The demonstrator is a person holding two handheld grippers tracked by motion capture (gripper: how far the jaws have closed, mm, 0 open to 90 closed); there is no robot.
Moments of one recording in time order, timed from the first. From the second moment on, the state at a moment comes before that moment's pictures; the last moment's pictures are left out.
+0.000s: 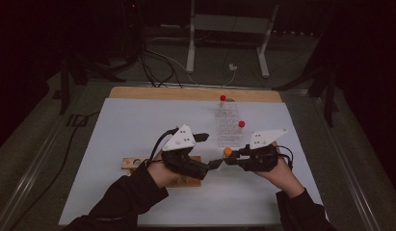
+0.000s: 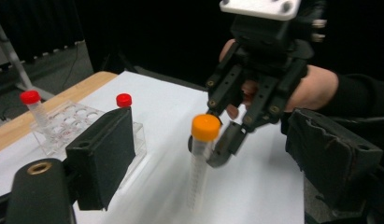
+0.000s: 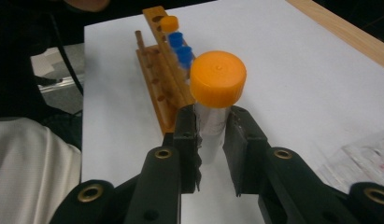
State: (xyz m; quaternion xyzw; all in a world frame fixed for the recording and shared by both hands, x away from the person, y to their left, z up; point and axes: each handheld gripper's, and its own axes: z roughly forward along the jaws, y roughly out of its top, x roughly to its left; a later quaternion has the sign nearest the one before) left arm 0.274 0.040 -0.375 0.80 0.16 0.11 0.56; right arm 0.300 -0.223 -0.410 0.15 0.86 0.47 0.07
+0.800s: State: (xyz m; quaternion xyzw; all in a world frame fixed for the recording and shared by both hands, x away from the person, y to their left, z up) left arm 0.282 0.004 -0.397 0.84 0.15 0.12 0.51; right arm 0.295 -0.220 -0.414 0.14 0.87 0.47 0.06
